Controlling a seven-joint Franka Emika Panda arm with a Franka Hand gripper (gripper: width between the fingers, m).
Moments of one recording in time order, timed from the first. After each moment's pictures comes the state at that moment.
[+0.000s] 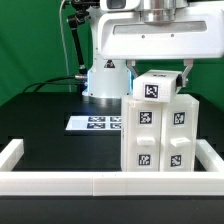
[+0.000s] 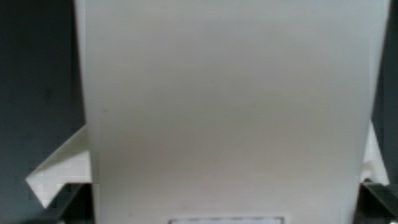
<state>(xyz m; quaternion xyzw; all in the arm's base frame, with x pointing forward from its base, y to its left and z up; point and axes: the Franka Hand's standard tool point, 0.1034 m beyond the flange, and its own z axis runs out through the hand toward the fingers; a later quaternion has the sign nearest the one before) 0.582 0.057 0.153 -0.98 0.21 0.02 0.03</state>
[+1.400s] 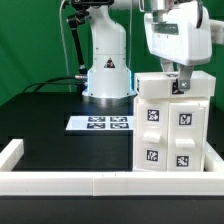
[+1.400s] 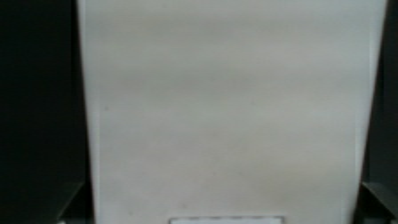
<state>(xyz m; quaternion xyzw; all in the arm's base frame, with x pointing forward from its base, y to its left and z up) 0.586 0.081 0.153 -0.71 0.70 0.03 0.05</state>
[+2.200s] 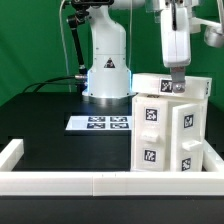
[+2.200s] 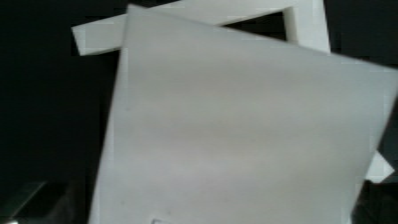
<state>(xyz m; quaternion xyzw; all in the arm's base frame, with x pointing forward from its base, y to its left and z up) 0.588 0.086 0.156 -0.63 0.78 0.04 0.05</state>
